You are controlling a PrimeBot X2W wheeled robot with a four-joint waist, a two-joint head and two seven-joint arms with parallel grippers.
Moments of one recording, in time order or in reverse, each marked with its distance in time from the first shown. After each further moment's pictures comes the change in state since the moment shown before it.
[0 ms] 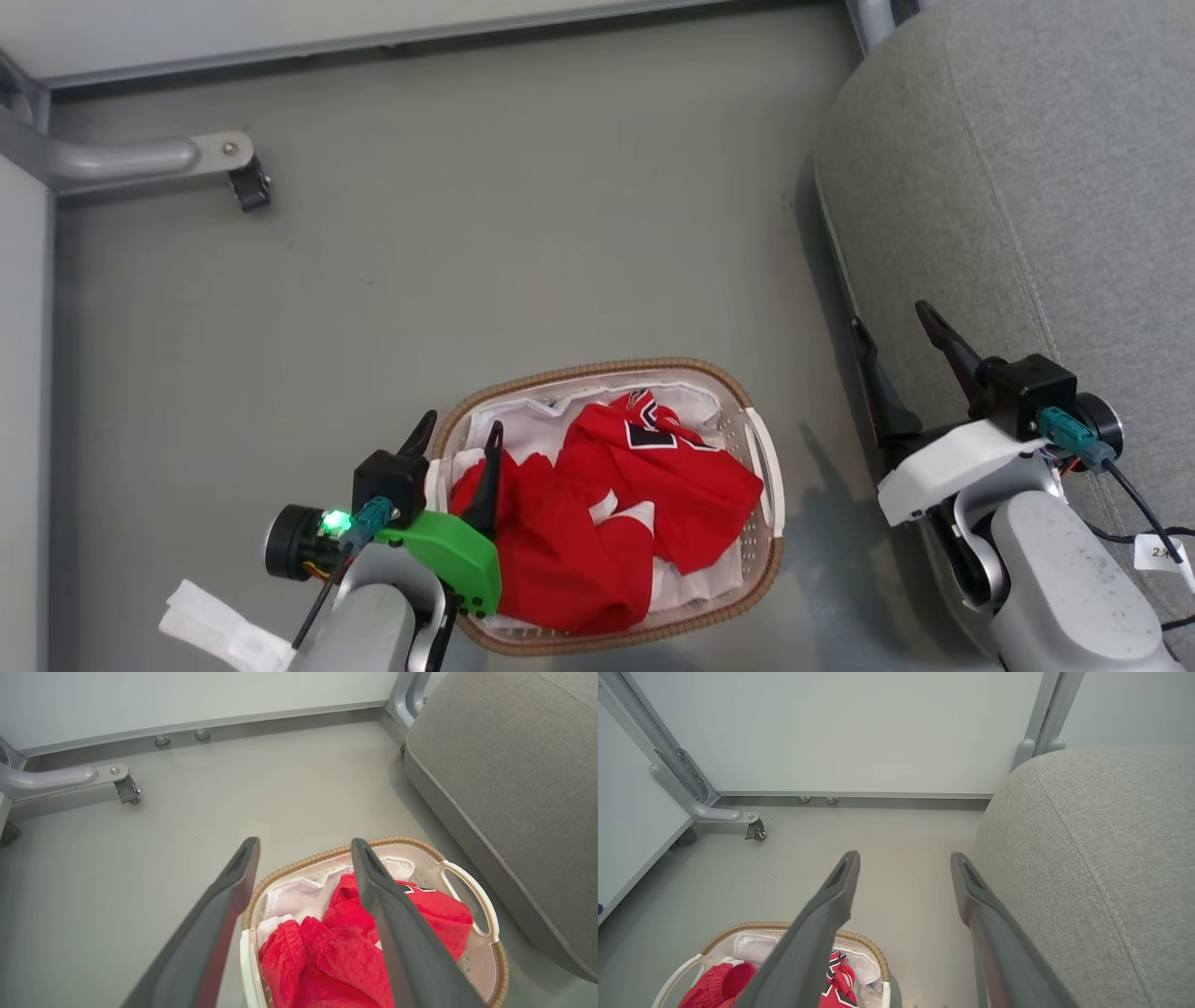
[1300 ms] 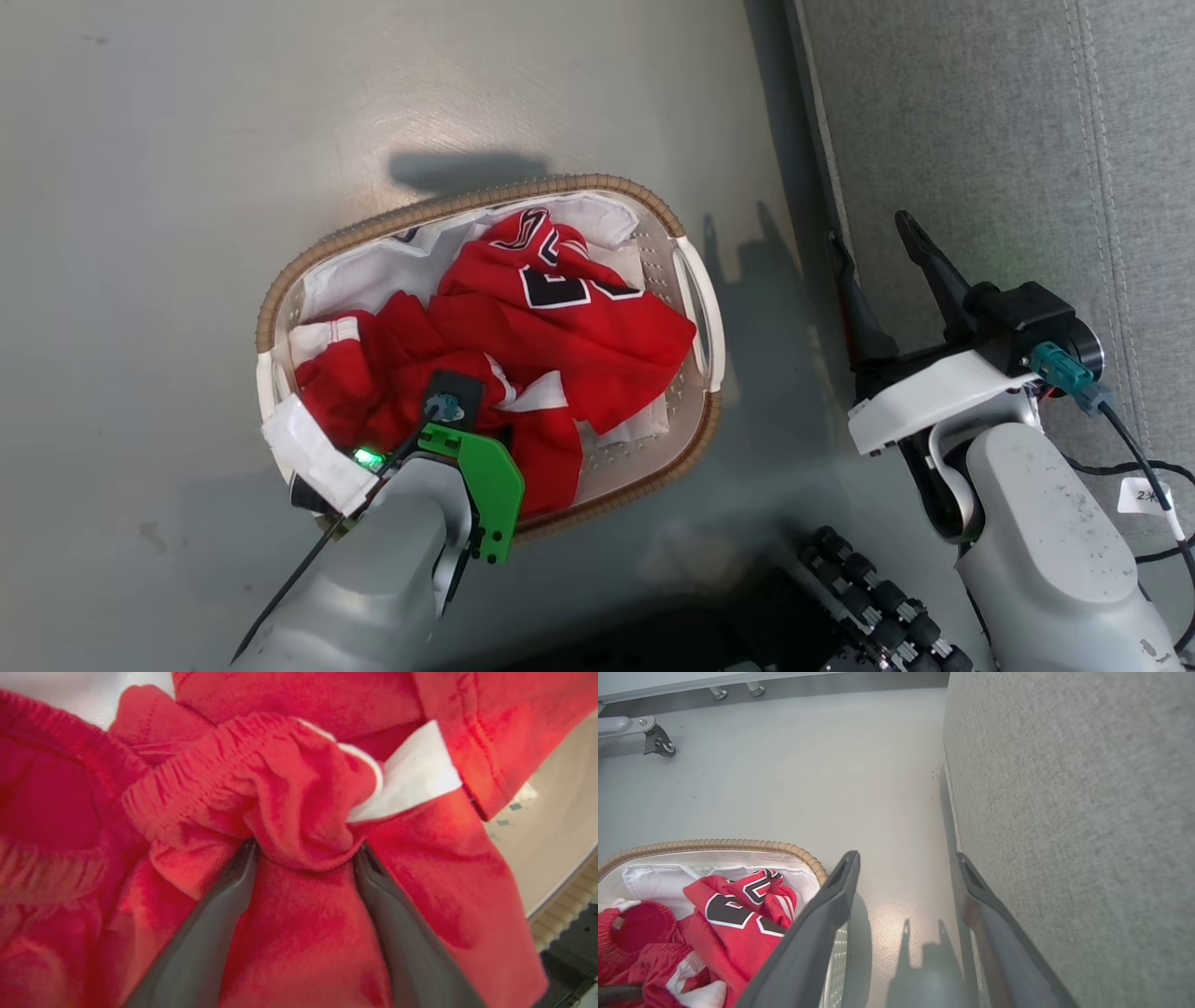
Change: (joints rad) left arm -0.426 -0.001 -0.677 0.506 -0.550 0.144 0.193; right arm -0.118 0.053 -0.003 -0.033 -0.009 0.000 -0.013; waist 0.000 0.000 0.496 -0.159
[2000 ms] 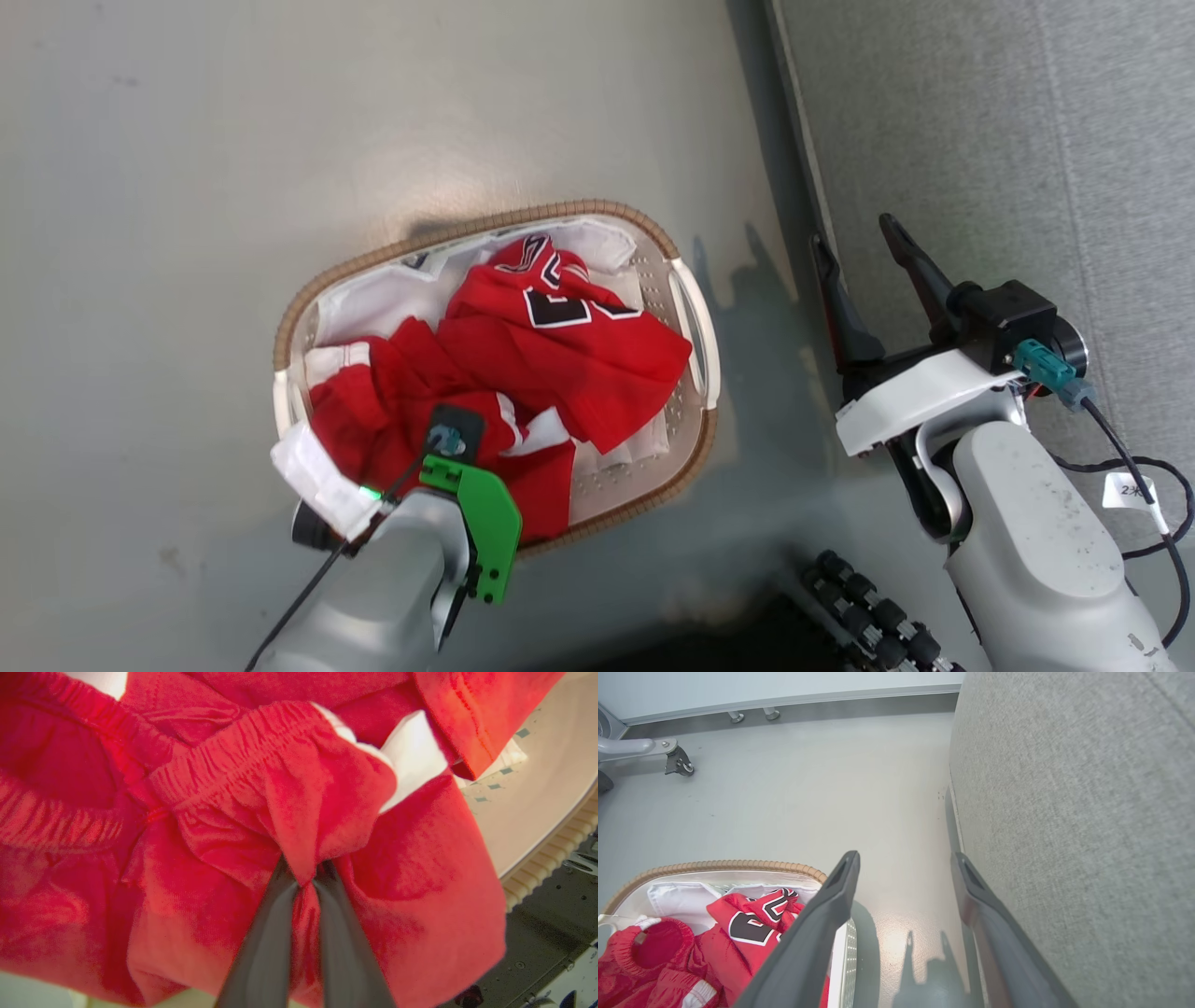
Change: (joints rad) left arm 0.022 0.000 -0.101 0.039 -0.084 -0.017 0.029; right arm -0.013 0.006 0.022 0.026 0.006 0.000 0.000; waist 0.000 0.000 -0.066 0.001
